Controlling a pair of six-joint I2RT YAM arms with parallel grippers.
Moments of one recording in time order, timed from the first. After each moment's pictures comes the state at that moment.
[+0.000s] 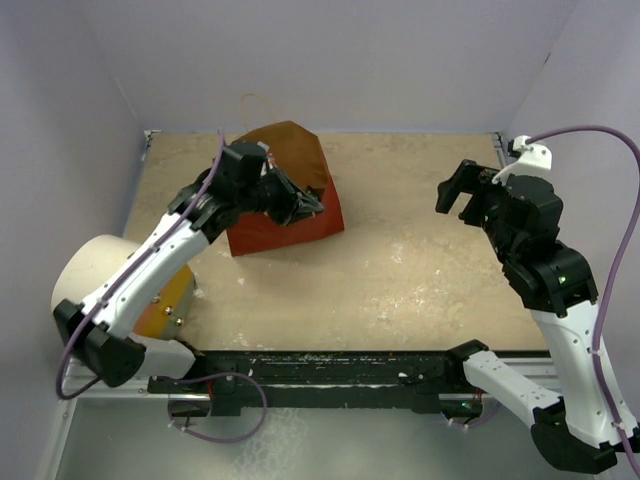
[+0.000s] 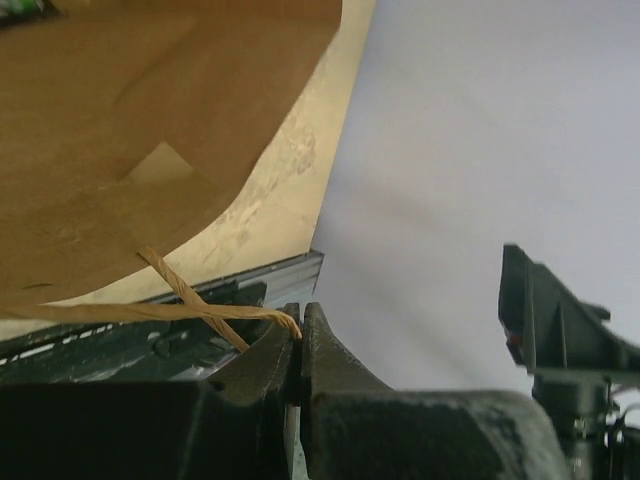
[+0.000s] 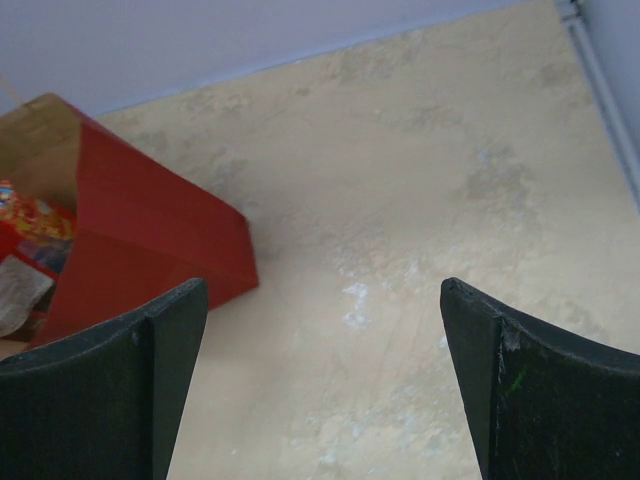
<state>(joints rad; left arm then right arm) -0.60 1.34 1.43 -0.67 0.28 -1.32 0.36 0.89 1.40 -0.82 0.37 0.37</state>
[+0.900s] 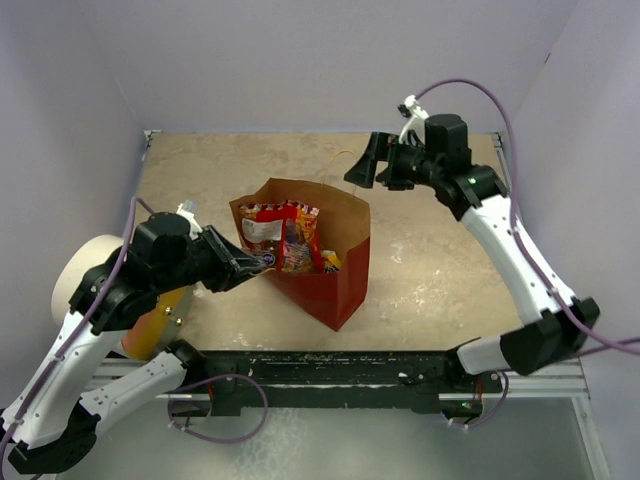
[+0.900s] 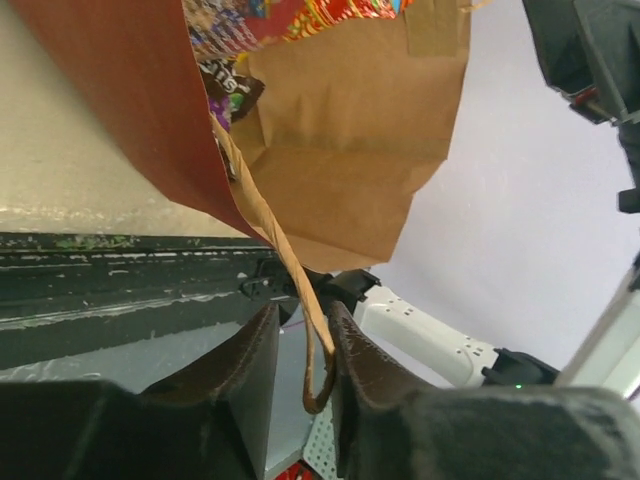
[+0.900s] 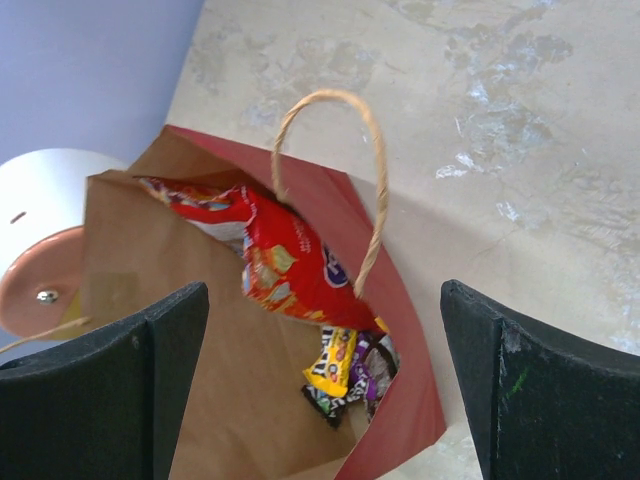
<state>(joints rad) -0.63 0.81 1.24 -1.06 0.12 -1.33 0.37 1.45 1.56 -0.62 -0.37 0.44</state>
